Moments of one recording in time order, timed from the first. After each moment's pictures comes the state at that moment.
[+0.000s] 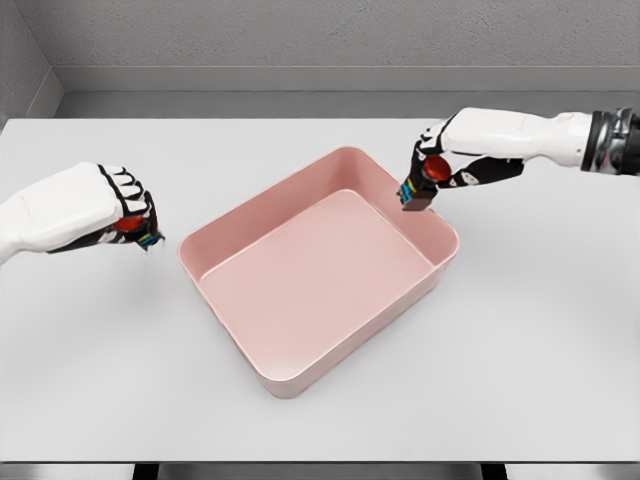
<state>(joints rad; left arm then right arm) -0.25 1.06 -0.36 -1.77 -0.46 -0.61 -0.04 -0.95 -0.84 0.91 -1.39 -0.04 -0.61 0.56</state>
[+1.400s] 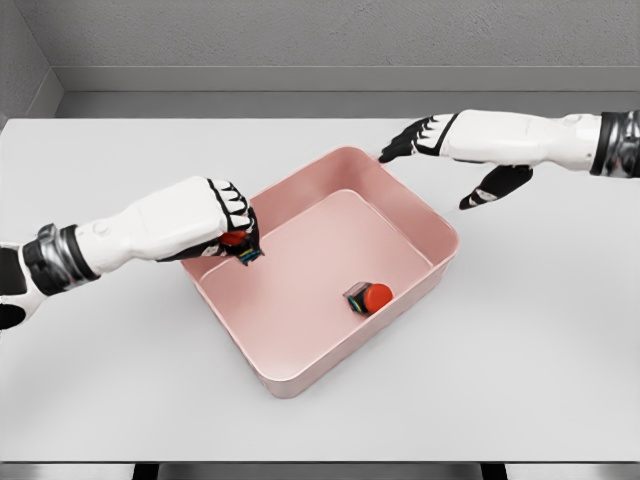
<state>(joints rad) -0.36 0.74 -0.47 -1.76 -0.49 -0.61 -0.20 -0.96 -0.90 0.92 -1.49 -0.05 -0.61 0.55</state>
